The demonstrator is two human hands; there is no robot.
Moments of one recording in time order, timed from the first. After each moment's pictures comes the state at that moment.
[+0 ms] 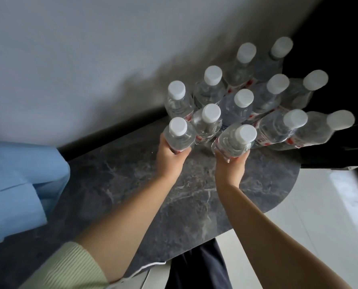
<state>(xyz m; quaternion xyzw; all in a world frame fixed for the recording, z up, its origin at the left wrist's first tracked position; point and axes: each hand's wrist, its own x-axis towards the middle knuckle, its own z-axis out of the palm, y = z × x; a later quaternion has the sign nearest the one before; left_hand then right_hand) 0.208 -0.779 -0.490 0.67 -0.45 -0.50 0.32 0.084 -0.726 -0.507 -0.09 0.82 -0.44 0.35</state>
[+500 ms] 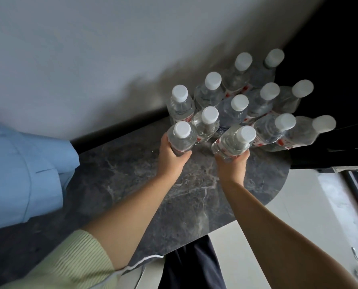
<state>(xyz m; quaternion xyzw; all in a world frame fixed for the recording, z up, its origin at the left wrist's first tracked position) 0.214 -0.773 -0.486 0.64 -0.49 -0.52 0.28 0.066 -0.719 -0.495 -0.15 0.84 -0.37 0.36</state>
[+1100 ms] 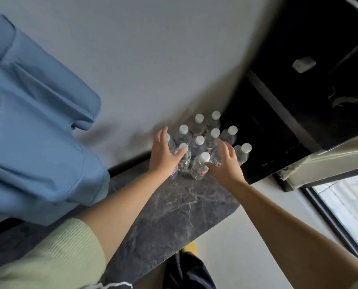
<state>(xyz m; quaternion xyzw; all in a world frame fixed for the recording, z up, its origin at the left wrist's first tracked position) 0.205 -0.781 -0.286 0.57 -0.69 -0.38 0.23 0.027 -0.695 -0.297 -0.49 0.79 -0.24 0.27</state>
